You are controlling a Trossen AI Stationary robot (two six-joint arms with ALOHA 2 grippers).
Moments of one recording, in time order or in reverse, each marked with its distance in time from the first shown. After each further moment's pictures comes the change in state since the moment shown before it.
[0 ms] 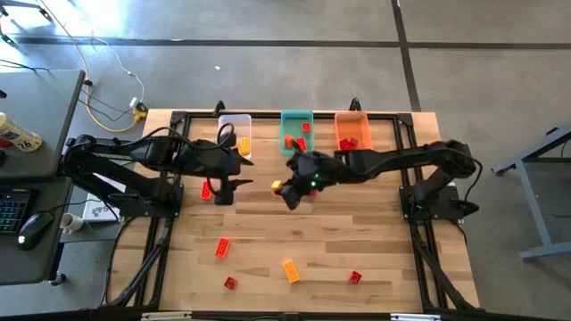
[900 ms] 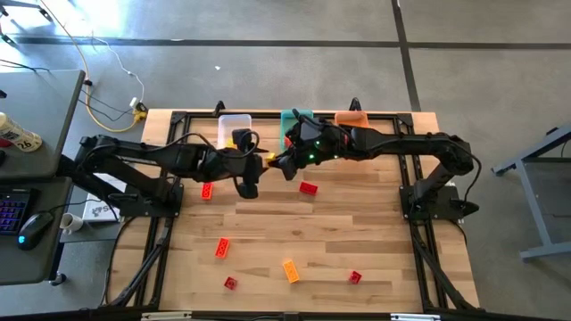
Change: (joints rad) left arm 0.001 0.172 0.000 0.173 -0.310 0.183; right arm -0.159 0.000 0.083 0.052 -0.099 -0.089
